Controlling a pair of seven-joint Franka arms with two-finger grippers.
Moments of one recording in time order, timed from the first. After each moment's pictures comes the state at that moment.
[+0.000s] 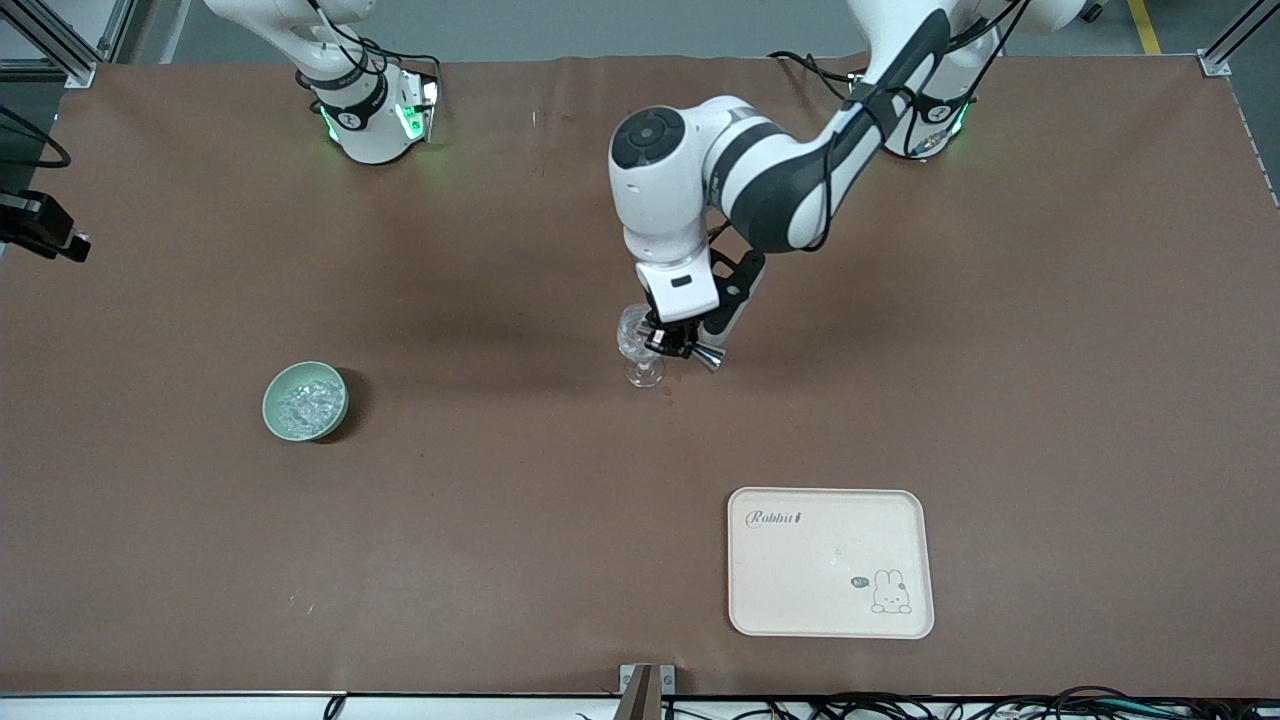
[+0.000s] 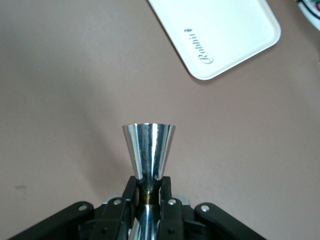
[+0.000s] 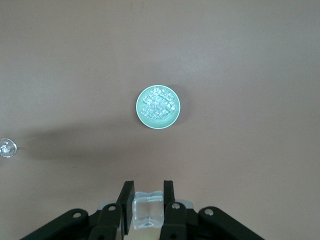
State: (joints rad) left arm -0.60 0.53 -0.30 -1.47 0.46 1.97 -2.03; right arm -0.02 0.07 -0.05 -1.33 0.02 1.35 0.07
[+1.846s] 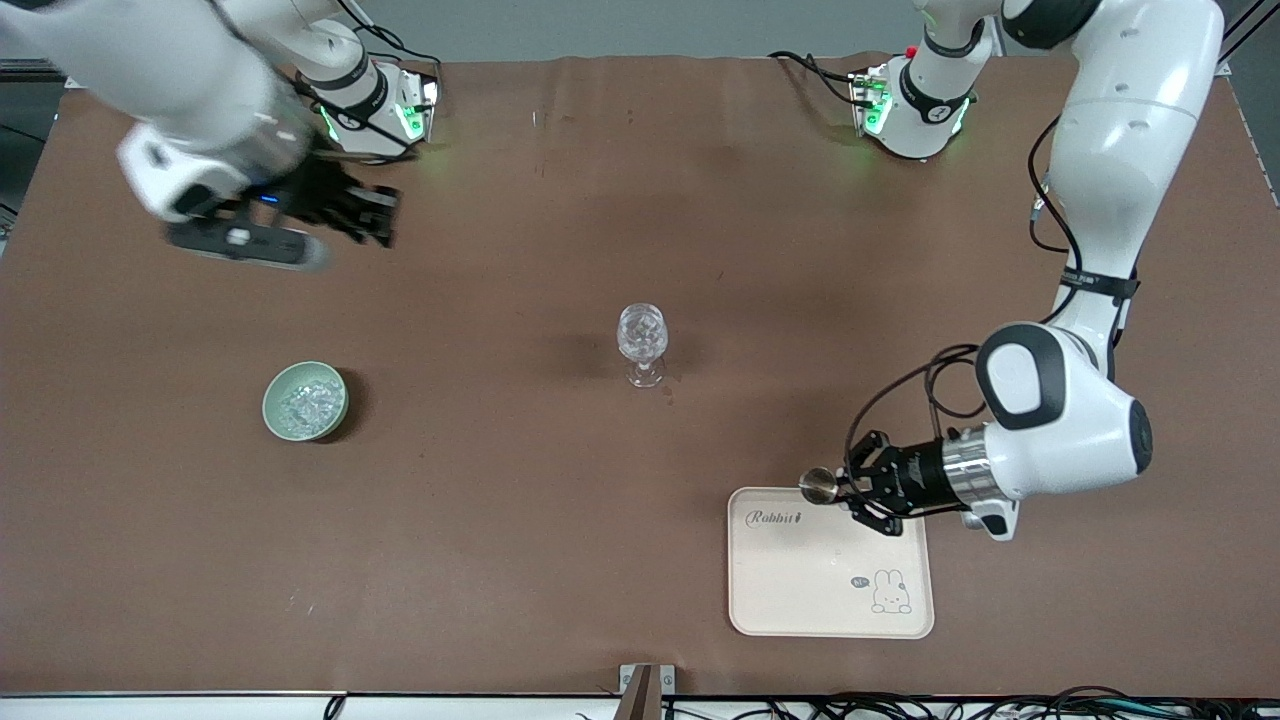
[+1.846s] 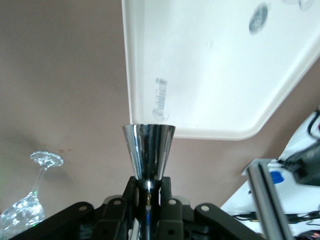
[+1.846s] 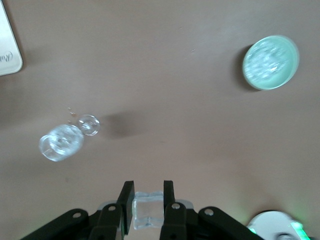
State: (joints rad) left arm 0.04 0.79 -0.28 -1.37 -0.70 2.19 -1.37; right arm 0.50 0.20 -0.02 -1.33 0.12 1.47 0.72
